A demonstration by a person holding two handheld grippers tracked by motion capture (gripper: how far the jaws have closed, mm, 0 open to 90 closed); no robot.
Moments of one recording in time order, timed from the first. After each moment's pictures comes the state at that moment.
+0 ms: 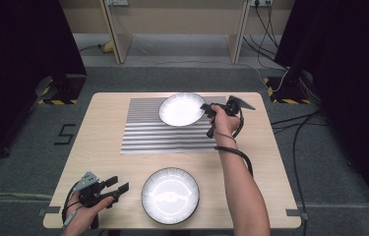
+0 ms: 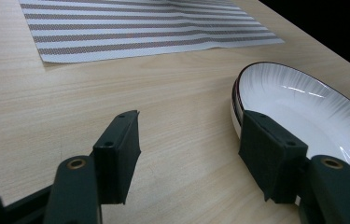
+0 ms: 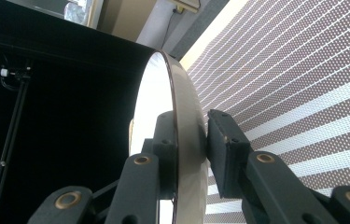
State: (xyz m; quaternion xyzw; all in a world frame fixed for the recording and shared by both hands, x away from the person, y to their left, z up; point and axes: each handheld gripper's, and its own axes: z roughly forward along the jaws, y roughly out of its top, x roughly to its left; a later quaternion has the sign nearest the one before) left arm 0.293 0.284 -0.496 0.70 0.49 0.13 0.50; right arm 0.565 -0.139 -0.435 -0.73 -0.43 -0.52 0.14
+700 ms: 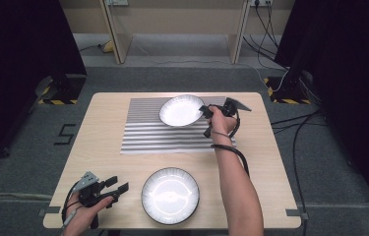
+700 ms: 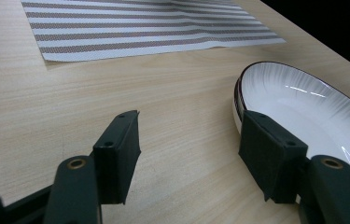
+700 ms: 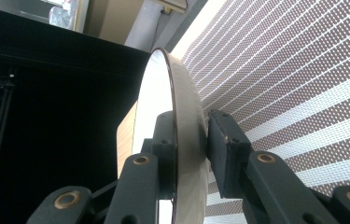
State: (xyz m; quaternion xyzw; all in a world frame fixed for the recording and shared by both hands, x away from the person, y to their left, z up) left arm 0.294 0.285 -0.497 0.70 0.49 0.13 0.50; right arm 0.578 -0.133 -0.454 -0.74 -0.42 -0.50 0.13
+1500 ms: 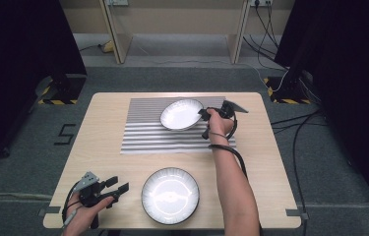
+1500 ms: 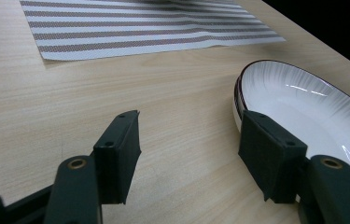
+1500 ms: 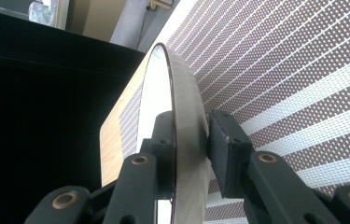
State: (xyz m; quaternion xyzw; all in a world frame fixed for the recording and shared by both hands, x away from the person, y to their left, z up) left arm 0.294 0.285 -0.498 0.70 0.49 0.13 0.50; right arm 0.585 -0.129 -0.472 -0.76 -0.43 -0.48 0.13
